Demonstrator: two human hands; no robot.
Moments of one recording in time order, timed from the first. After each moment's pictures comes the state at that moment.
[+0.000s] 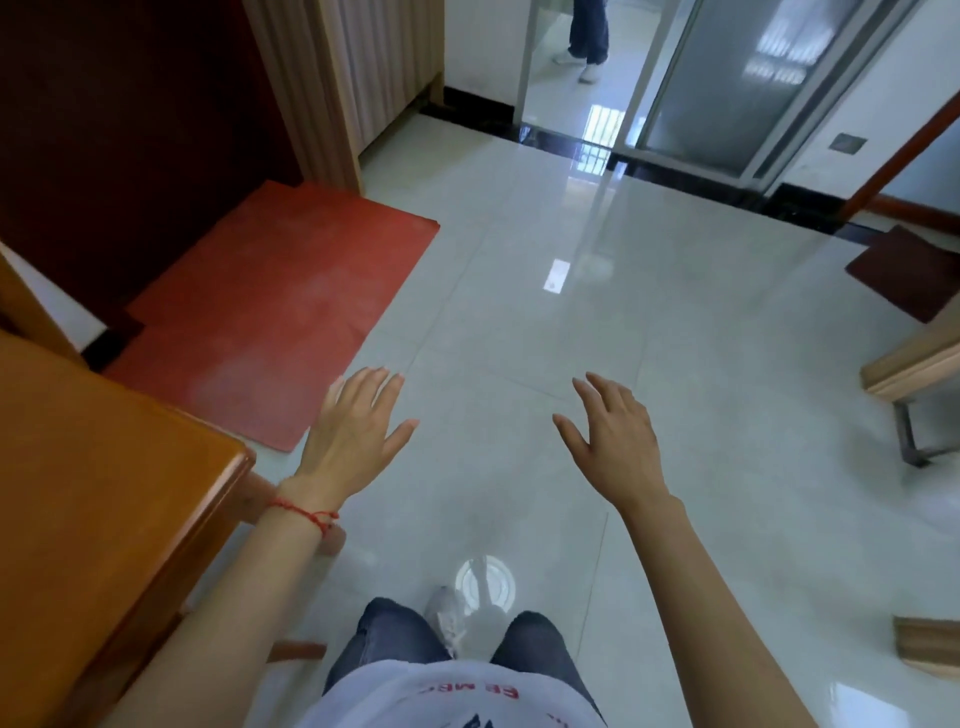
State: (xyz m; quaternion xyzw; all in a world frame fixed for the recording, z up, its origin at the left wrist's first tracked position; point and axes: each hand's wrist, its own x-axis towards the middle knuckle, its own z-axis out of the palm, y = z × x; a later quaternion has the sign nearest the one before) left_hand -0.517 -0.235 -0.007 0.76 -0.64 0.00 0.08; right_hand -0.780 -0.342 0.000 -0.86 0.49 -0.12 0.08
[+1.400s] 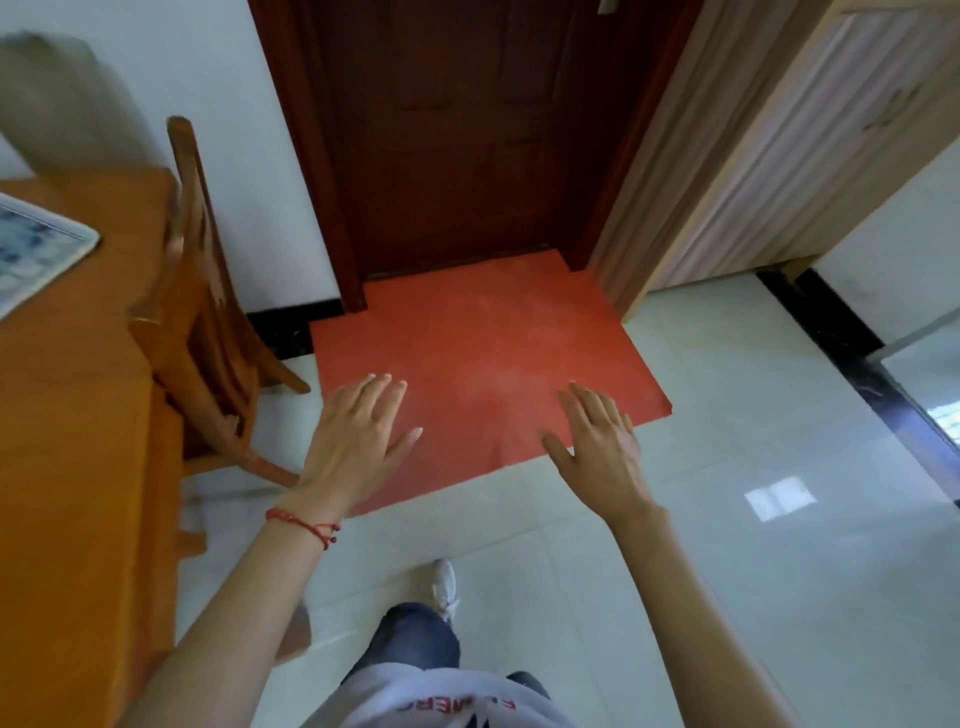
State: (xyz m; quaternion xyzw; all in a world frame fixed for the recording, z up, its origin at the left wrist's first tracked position) left_hand -0.195 -0.476 -0.009 0.97 -0.24 -0.05 0.08; right_hand -0.275 -0.730 0.002 -0.99 0.05 -0.08 0.11
